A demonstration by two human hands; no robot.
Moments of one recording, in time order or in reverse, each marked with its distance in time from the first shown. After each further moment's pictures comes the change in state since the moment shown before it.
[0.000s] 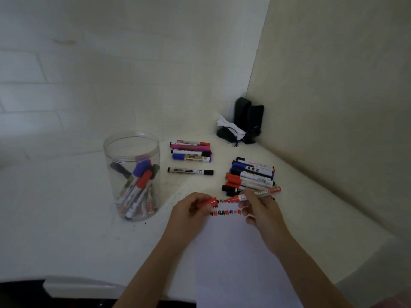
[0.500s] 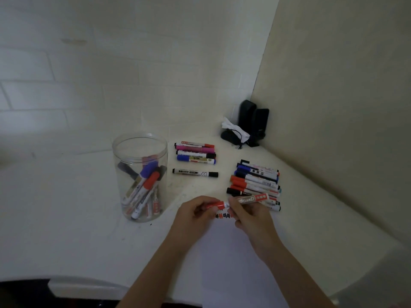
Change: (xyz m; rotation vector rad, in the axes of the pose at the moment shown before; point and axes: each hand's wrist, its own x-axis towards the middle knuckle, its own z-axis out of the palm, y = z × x) left_hand -0.001 0.003 -0.005 -0.098 -0.031 0.072; right_hand -0.012 0.006 0.033 -0.024 -0.040 -0.048
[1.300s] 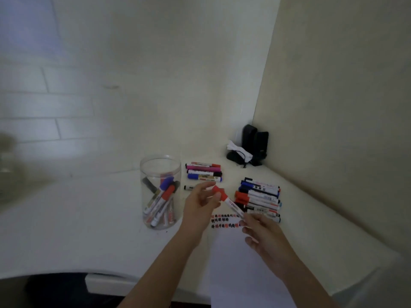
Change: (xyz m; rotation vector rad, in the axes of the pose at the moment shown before) left_hand -0.003 0.069 -0.009 -0.405 0.200 -0.097; right_hand -0.044 -0.024 -0.023 0.220 -0.093 0.146
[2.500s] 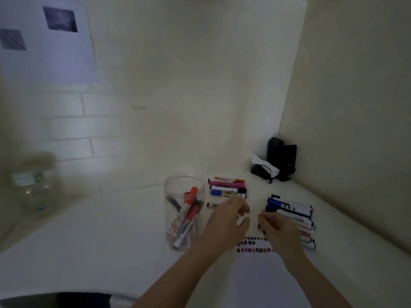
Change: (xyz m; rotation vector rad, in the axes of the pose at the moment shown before) left_hand 0.030 0.014 -0.009 0.998 -0.193 0.353; right_hand 0.068 -0.006 0.027 -0.506 0.153 -0.348
